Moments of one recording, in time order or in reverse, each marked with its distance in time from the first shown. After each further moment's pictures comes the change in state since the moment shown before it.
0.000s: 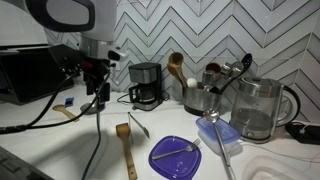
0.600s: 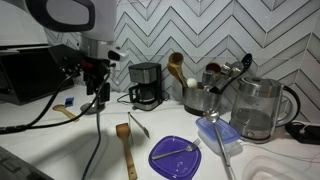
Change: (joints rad) arm -0.002 0.000 0.002 0.000 0.000 0.000 0.000
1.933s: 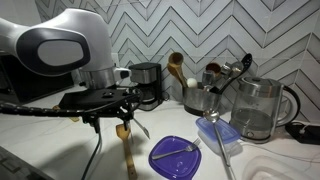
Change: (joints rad) arm -0.011 -0.055 -0.032 -0.283 -0.270 0.393 -0.848
